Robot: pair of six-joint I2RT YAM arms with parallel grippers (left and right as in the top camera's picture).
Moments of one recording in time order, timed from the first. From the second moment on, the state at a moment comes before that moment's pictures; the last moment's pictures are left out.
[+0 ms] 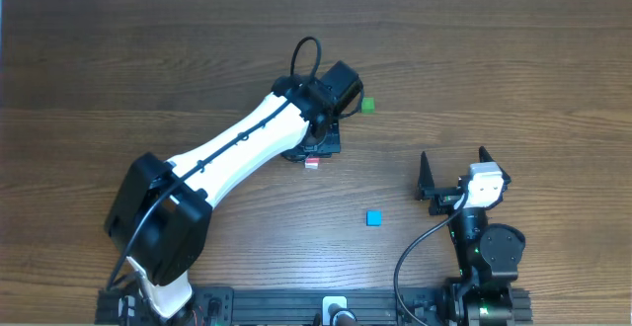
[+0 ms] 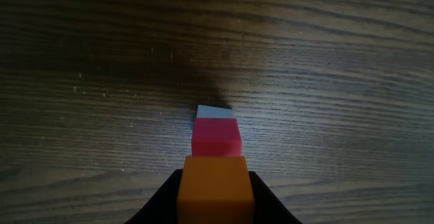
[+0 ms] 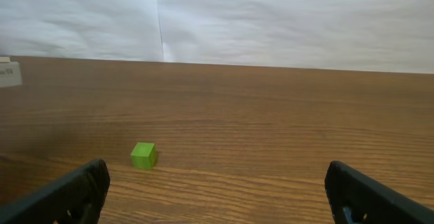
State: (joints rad) left arm -0.73 1.91 1.47 -1.03 -0.05 -0.79; right arm 0.00 0.01 0.01 -0.06 -0.10 -0.01
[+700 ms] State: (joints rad) left arm -0.74 1.95 1.47 -1.03 -0.05 -0.79; right arm 0.00 0.01 0.01 -0.06 -0.10 -0.01
